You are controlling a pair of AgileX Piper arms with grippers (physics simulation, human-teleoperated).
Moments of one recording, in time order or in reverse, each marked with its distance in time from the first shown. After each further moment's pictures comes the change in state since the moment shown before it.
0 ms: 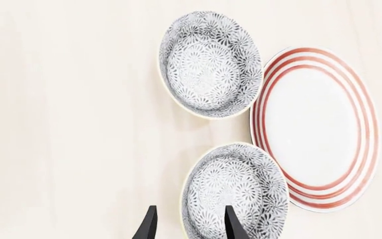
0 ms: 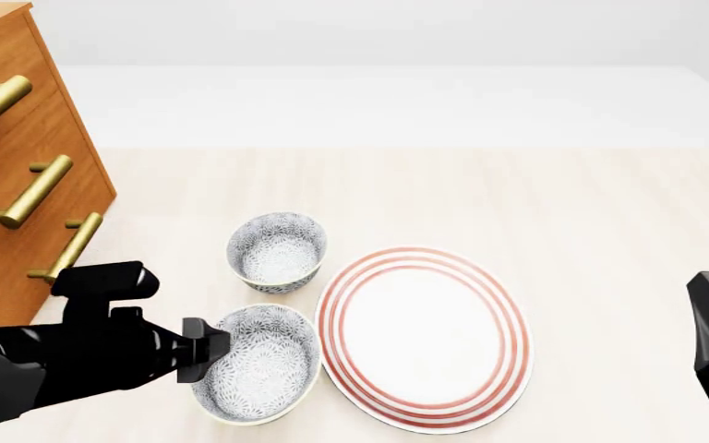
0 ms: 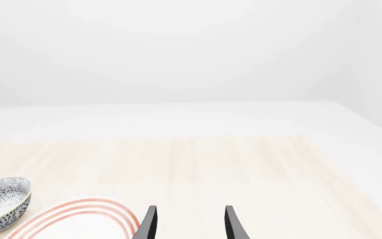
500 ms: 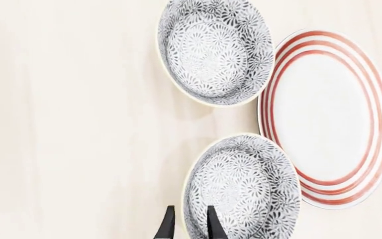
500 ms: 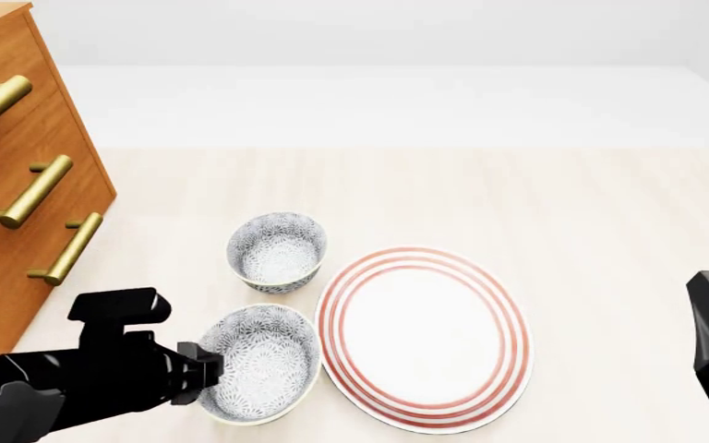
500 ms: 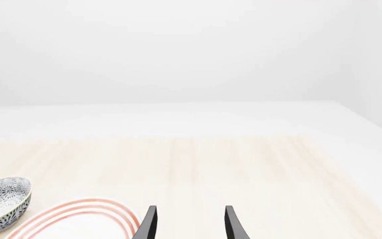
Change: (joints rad) left arm -0.034 0.092 0.073 -0.139 -0.037; right arm 0.001 0.007 0.001 -0.008 0.000
